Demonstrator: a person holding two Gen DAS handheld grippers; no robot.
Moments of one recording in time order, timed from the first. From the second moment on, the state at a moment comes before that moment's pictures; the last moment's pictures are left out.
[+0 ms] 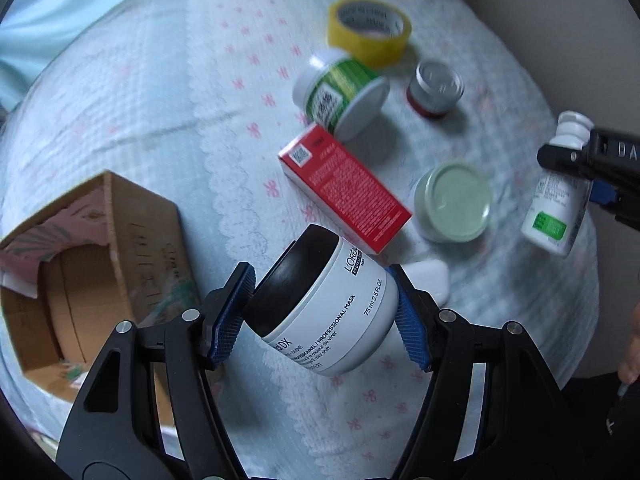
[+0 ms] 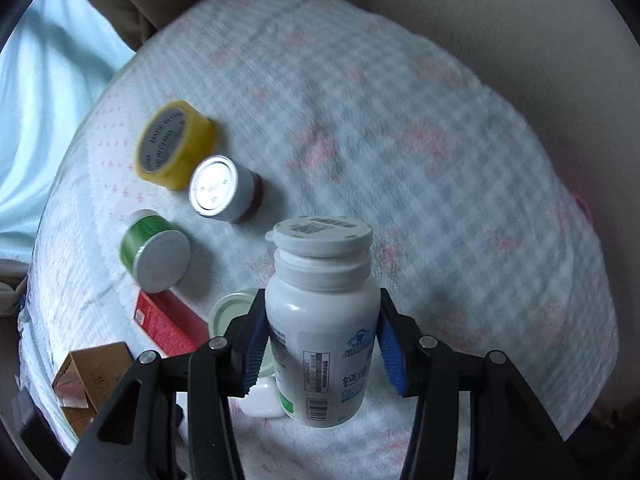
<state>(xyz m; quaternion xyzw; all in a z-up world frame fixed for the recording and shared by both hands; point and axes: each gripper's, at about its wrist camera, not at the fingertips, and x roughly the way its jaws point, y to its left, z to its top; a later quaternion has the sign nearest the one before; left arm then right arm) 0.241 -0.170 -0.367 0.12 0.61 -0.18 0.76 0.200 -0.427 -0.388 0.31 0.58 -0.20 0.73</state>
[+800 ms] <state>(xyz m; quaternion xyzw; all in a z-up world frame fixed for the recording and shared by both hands) 0.221 0.009 -0.162 -0.04 0.49 -0.11 0.86 0.167 -0.259 -0.166 0.20 0.50 -0.01 0.84</state>
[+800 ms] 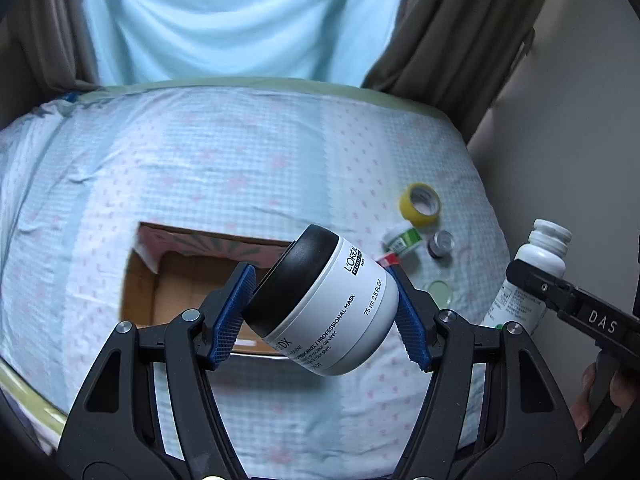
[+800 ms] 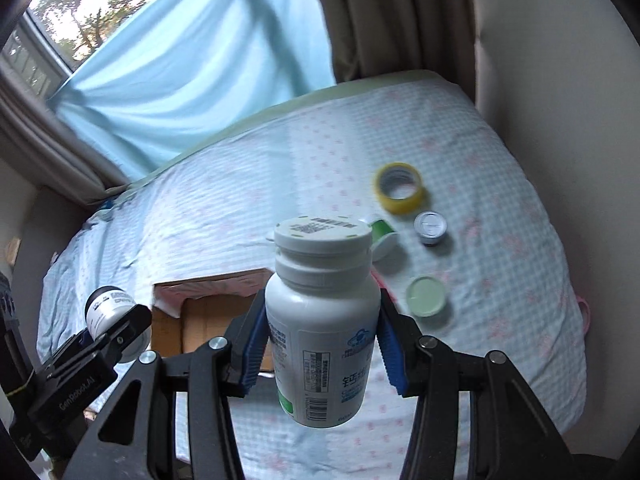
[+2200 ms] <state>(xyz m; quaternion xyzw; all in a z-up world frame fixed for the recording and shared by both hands) 0.362 0.123 -0.421 0.17 0.64 -0.21 0.72 0.305 -0.053 -0.430 0.31 0.71 -0.06 0.63</state>
